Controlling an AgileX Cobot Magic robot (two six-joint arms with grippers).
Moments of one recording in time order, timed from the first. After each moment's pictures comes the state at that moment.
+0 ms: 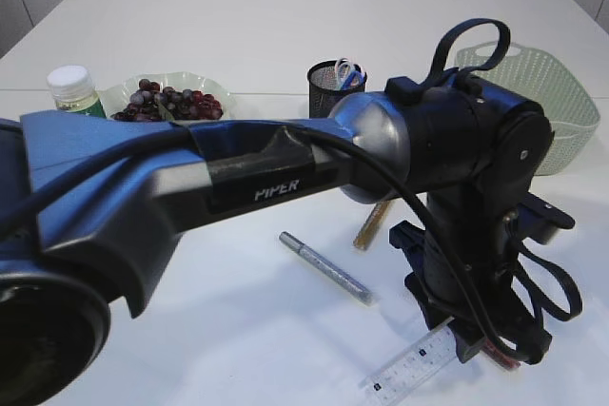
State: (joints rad) left arm -1.05 2.47 -2.14 -0.09 1.22 -0.07; right arm -0.33 1.37 -0.98 0.37 1.22 -0.27
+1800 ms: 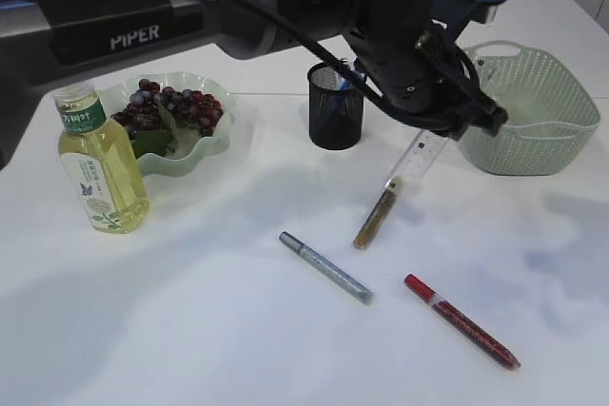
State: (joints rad) left arm -0.87 2.30 -2.11 0.03 0.75 -0.07; right arm -0.33 1.37 -0.98 0.37 1.22 -0.28
